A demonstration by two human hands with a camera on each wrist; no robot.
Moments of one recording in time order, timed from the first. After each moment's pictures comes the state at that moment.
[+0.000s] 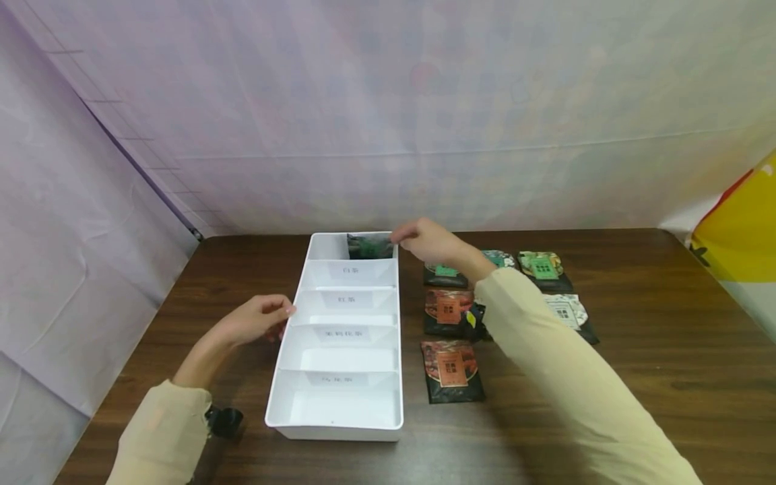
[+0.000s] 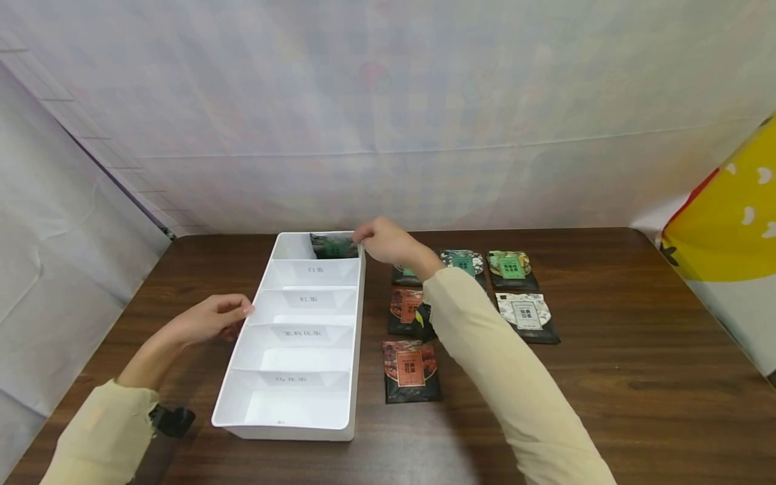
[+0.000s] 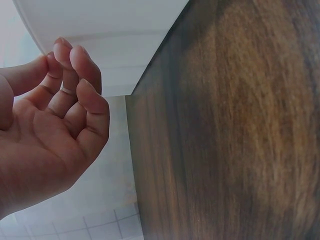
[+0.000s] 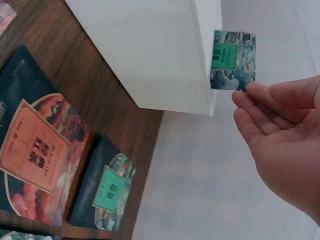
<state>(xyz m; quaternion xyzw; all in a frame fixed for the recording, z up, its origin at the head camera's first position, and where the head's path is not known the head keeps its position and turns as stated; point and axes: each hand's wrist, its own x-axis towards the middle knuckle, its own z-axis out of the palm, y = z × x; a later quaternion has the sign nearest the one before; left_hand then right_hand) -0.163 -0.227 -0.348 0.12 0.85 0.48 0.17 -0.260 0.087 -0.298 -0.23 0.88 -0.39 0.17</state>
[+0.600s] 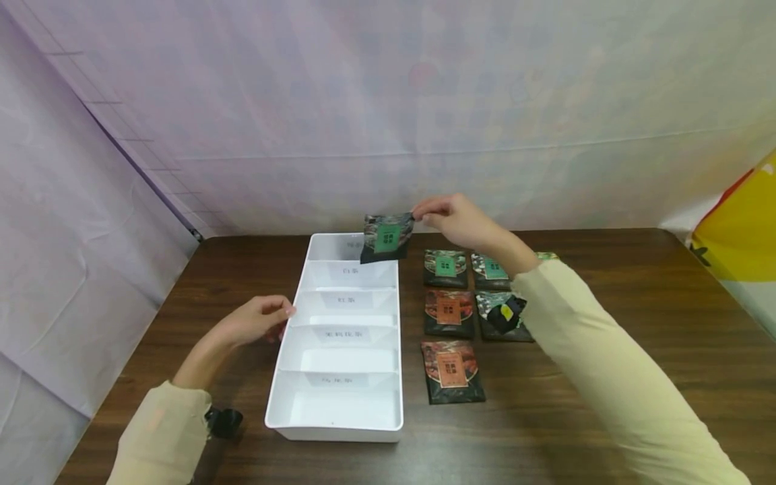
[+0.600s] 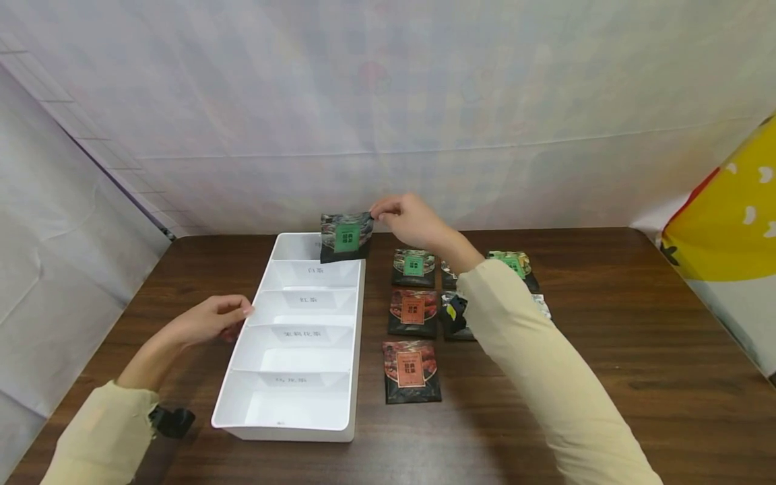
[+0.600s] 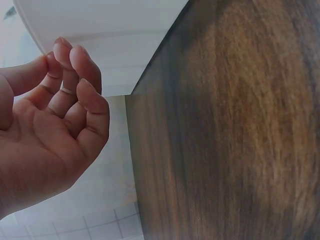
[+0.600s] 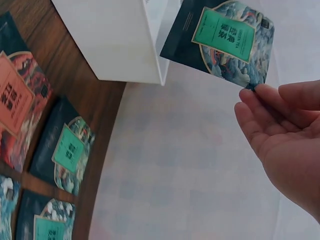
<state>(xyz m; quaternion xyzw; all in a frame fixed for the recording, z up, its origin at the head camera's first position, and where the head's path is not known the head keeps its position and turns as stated) -0.162 -0.228 -0.349 0.12 0.85 0.49 0.17 -0.249 0.117 -0.263 -0.22 0.86 -0.44 0.09</state>
